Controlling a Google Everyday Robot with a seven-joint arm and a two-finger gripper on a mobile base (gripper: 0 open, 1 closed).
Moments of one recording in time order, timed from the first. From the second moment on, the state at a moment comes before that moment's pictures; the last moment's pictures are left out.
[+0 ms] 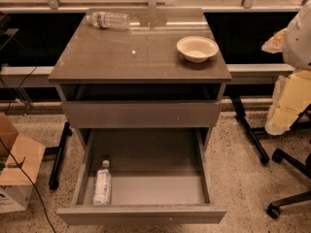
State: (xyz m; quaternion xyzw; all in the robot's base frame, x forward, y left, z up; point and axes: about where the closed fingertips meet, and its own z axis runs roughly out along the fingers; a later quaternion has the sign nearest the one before) arm 0.438 -0.217 0.976 -0.60 0.78 -0.03 0.16
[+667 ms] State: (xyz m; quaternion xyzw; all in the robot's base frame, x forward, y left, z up) arm 0.445 -0.204 0.965 -0.59 0.79 -0.02 0.16
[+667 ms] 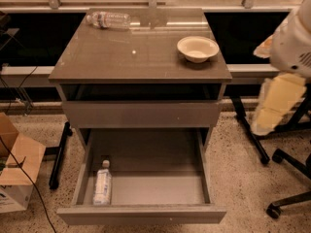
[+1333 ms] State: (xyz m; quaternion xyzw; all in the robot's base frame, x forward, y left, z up) arm 0.472 -0.174 0.890 -0.51 0.85 0.03 0.12
